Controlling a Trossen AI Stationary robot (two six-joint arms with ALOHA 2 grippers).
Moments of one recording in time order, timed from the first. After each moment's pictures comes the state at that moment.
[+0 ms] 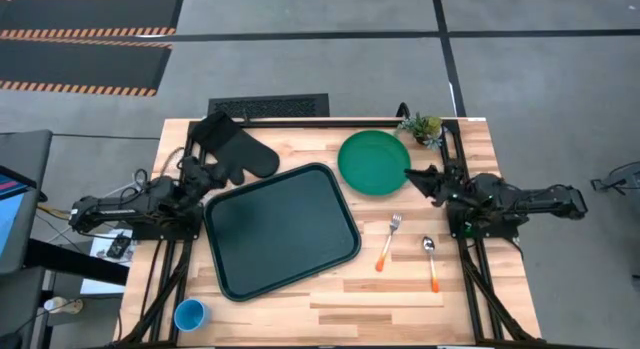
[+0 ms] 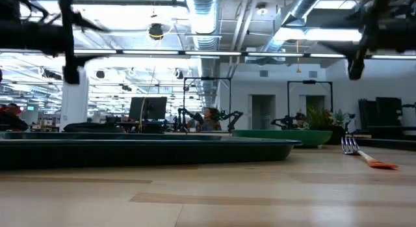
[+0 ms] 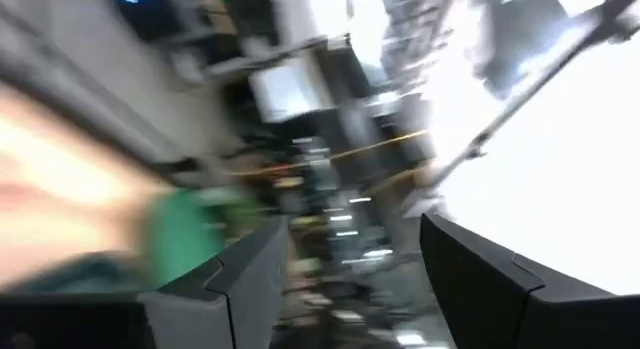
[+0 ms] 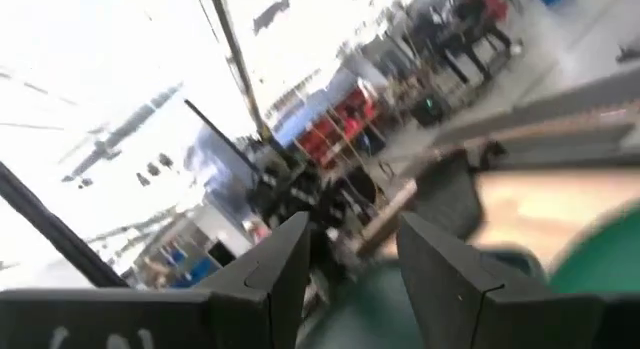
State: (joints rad) left arm 0.06 0.01 0.02 0.30 -0.57 -1.16; right arm -0.01 0.14 0.08 0.32 0.35 0.68
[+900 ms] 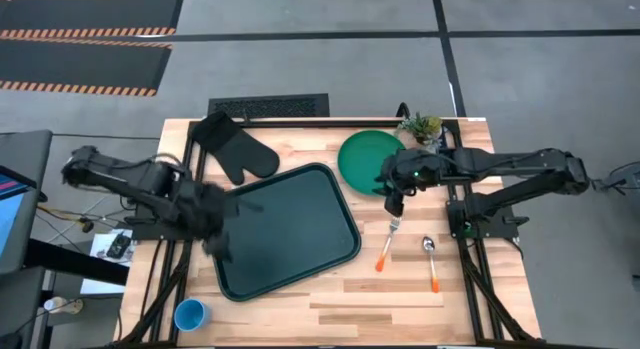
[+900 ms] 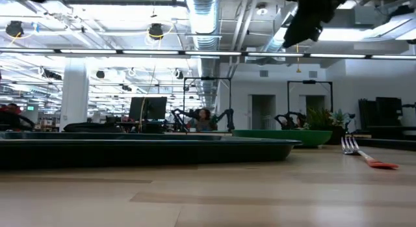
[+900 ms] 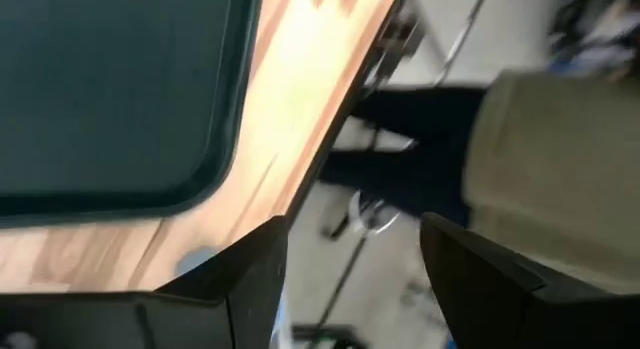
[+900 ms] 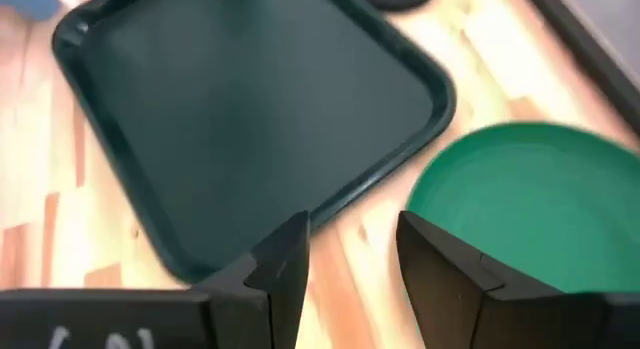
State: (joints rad) left arm -0.34 1.02 1.11 -1.00 0.43 -1.11; right arm -0.04 1.10 1.00 -0.67 0.12 0.24
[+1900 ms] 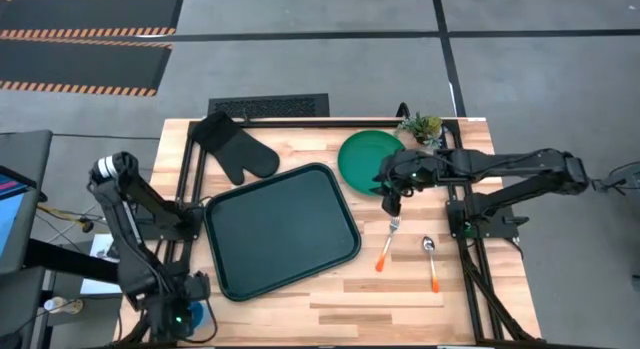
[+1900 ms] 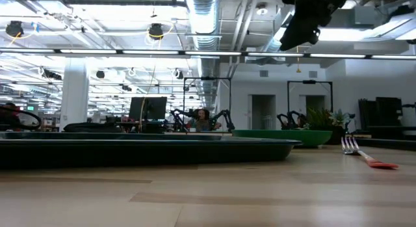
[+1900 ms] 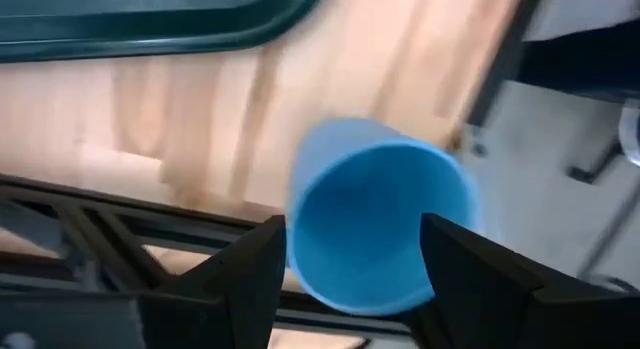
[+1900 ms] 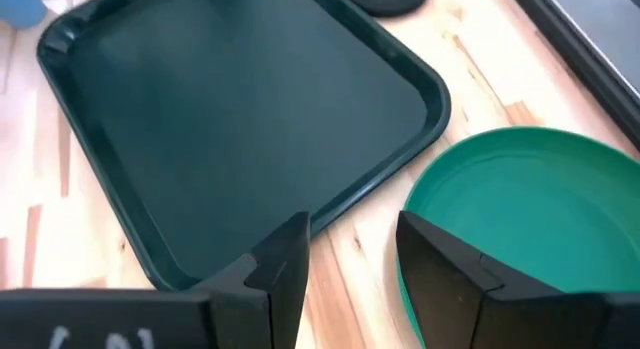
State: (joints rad) left arm -1.14 1.44 1.12 -1.07 0.04 -1.46; right arm -0.04 1.12 0.98 -0.61 0.13 0.24
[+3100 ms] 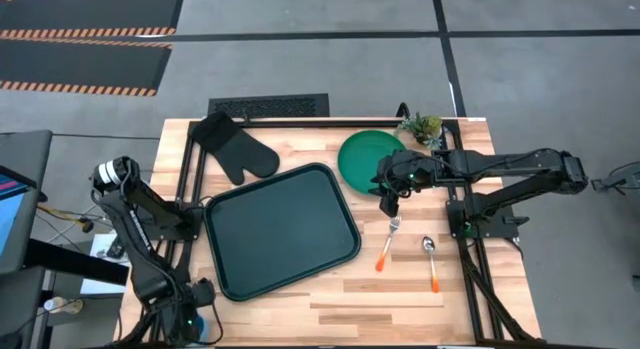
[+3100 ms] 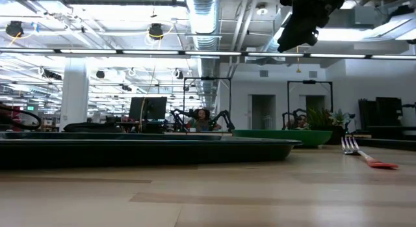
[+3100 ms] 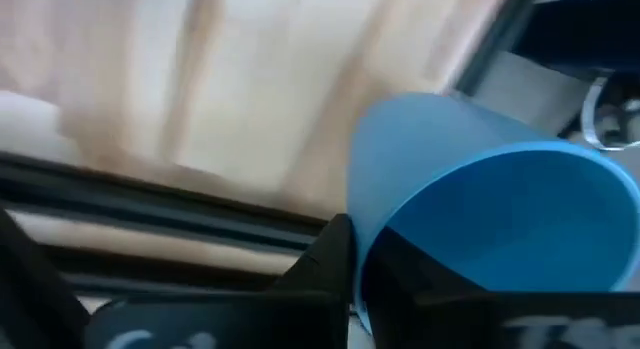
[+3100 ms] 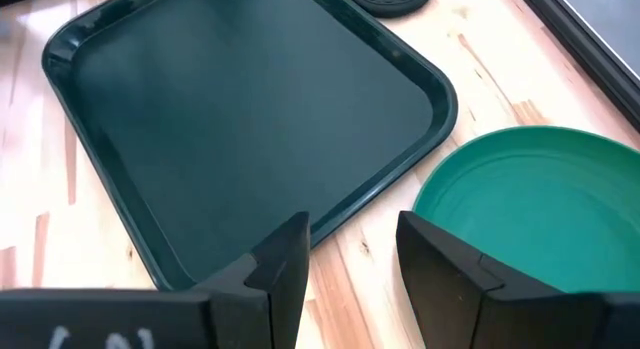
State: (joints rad) left arm -1.12 1.47 1.04 -0.86 0.21 -1.56; right arm -0.04 1.13 0.98 -0.59 0.13 0.26
